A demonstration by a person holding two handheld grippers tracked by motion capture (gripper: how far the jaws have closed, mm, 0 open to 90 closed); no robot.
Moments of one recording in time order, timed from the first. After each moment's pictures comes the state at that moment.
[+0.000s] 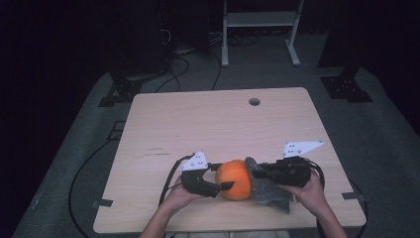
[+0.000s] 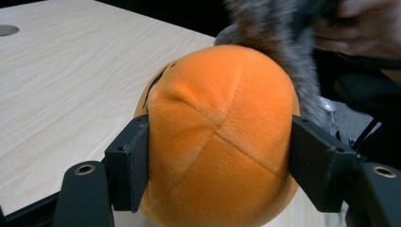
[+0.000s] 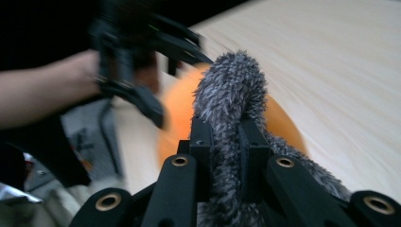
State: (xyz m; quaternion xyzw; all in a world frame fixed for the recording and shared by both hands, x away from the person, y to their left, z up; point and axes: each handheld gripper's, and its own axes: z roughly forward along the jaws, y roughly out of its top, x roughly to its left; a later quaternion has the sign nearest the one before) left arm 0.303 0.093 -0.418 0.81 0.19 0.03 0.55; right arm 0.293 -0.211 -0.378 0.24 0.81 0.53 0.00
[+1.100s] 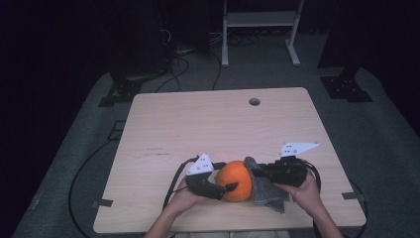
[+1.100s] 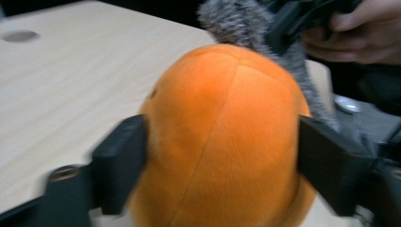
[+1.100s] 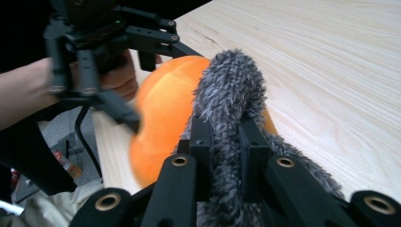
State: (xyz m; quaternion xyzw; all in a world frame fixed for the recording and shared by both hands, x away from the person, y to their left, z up) left arm 0.299 0.081 -0.431 0.81 0.20 0.08 0.54; right arm 0.304 -0.213 -0.399 0.29 0.81 0.51 0.01
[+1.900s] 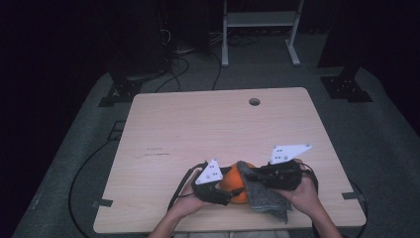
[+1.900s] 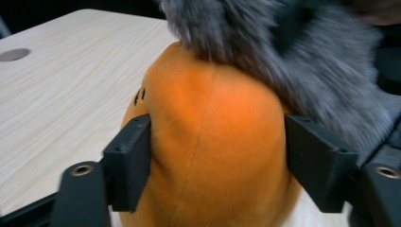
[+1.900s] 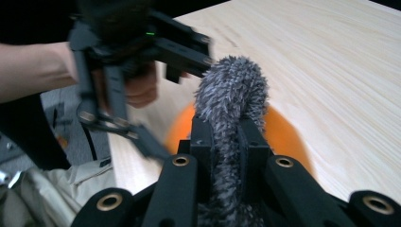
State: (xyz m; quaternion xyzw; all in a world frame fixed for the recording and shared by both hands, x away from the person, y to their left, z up) left arm 0.285 0.066 -0.427 0.83 0.15 0.09 0.53; right arm 0.286 -0.190 -0.373 0.22 0.84 0.49 0.05
